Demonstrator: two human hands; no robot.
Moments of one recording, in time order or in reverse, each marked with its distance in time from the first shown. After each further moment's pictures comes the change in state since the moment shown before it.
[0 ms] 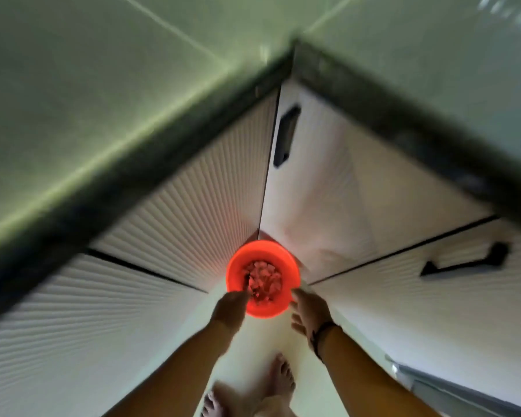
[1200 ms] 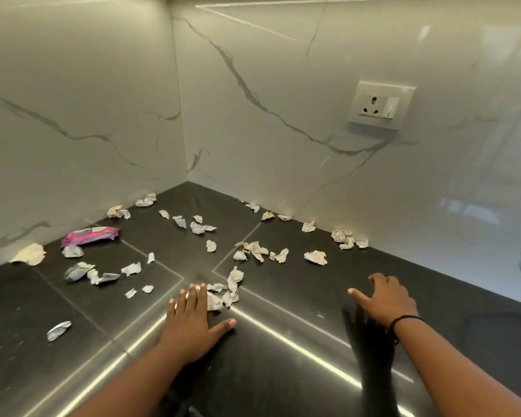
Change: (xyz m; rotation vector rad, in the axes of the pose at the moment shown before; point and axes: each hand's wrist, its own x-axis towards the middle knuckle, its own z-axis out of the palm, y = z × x) left_hand -0.153 0.425 -0.008 1.148 0.461 0.967; right_hand -0.159 -0.433 -0.310 -0.856 0.769 -0.712
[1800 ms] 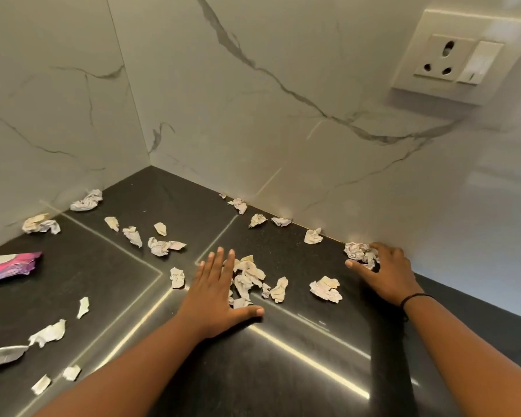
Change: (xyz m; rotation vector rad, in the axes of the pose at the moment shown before) left_hand 0.198 0.058 0.004 -0.019 -0.040 0.316; right_hand 0.175 -0.033 0.008 0.206 -0.014 -0.035
